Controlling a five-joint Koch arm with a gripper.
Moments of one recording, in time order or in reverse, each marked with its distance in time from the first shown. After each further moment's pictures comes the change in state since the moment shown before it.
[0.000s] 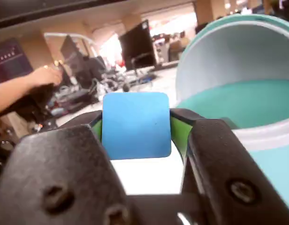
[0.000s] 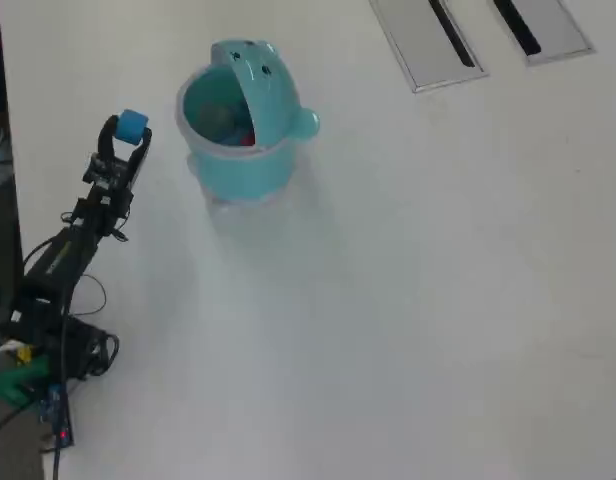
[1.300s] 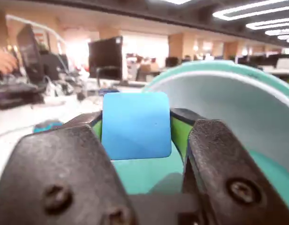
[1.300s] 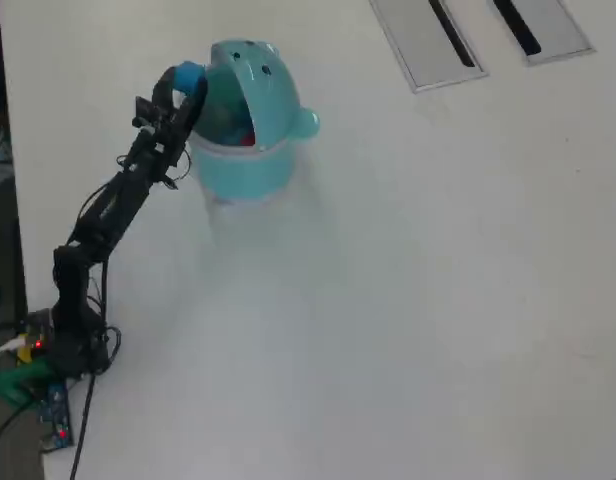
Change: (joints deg) arm 7.8 -39.7 -48.8 5.4 -17.8
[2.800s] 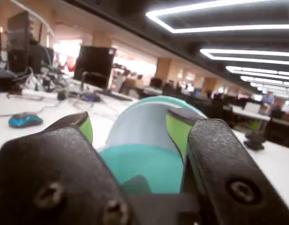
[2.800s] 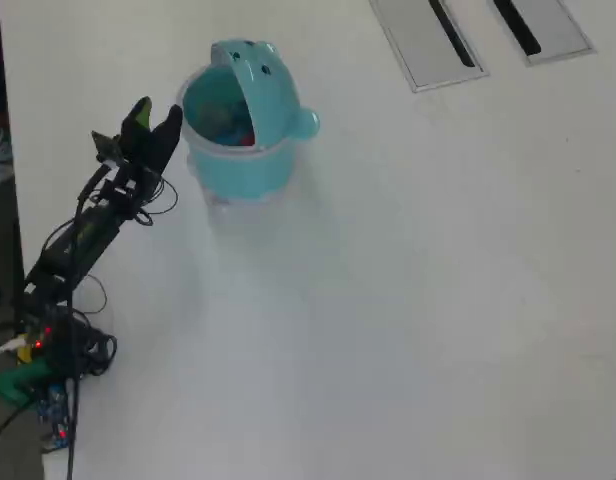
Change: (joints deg) arm 1.3 28.7 34.5 -11.9 -13.0
